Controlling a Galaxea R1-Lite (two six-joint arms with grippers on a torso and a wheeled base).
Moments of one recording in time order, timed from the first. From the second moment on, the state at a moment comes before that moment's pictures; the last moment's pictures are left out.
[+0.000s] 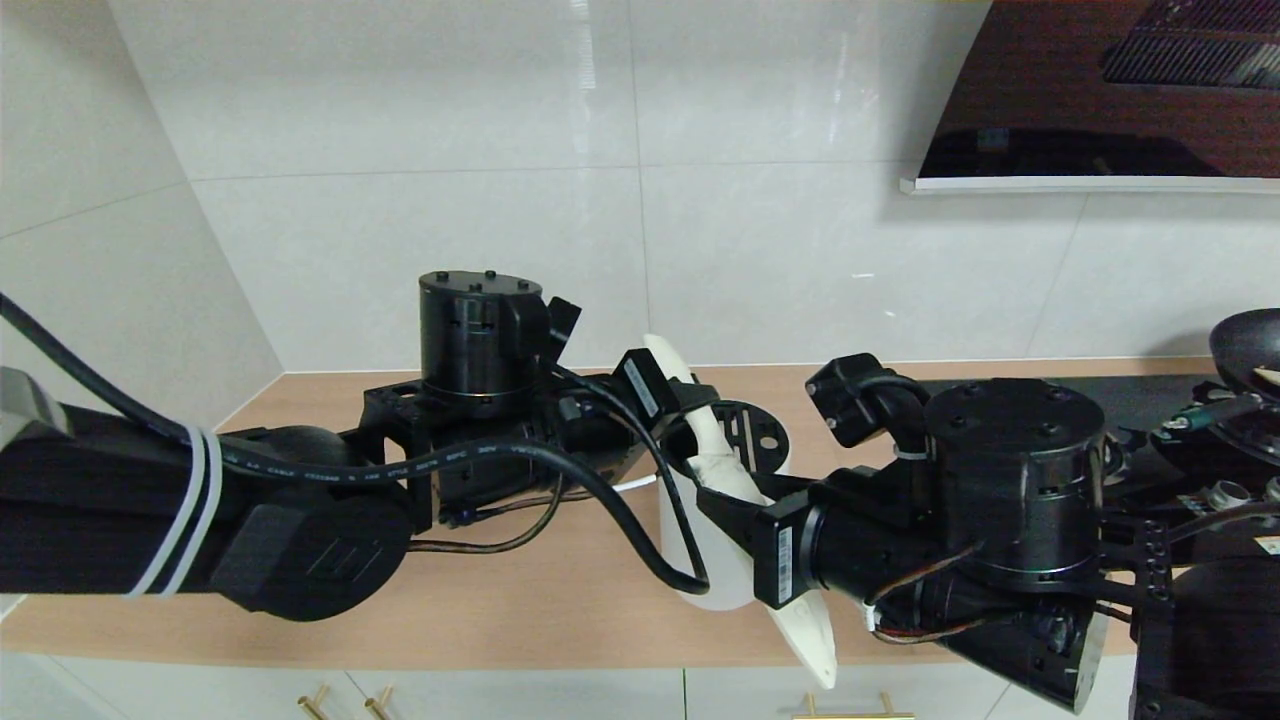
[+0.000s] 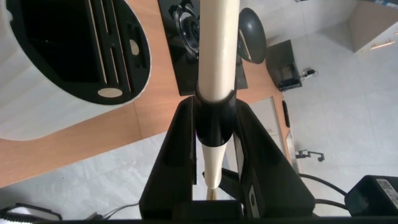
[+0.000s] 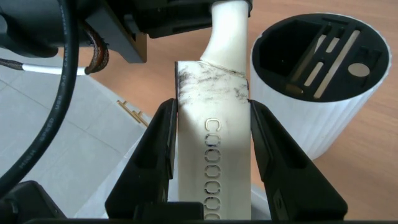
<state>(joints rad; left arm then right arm) -0.63 1.84 -1.00 -0.58 -0.24 -1.00 0.91 1.72 -0.77 -0.70 -0.19 0.28</state>
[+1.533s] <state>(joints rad) -0.47 1.60 -1.06 -0.62 -0.18 -0.60 0.75 1.55 -0.78 -0.71 -0.20 0.24</state>
